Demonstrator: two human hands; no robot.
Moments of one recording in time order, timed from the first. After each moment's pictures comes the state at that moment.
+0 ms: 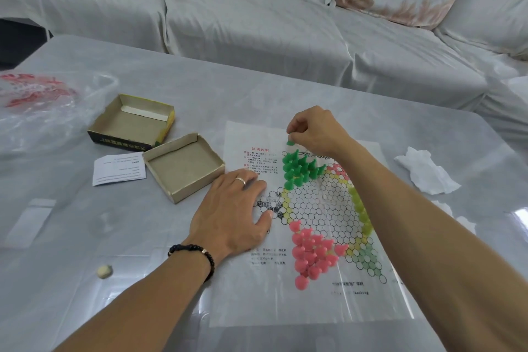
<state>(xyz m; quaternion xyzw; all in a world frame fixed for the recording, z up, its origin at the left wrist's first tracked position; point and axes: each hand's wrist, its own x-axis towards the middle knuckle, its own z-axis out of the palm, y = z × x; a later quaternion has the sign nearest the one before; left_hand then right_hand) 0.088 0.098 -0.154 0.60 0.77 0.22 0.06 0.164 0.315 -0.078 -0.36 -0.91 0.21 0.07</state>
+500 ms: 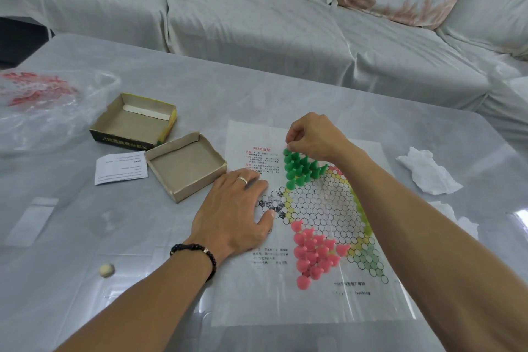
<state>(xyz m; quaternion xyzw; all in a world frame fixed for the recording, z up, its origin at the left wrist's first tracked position) 0.087 0.098 -0.154 0.60 0.77 0.23 0.05 0.162 0.309 -0.082 -0.35 -0.92 0.19 0.03</state>
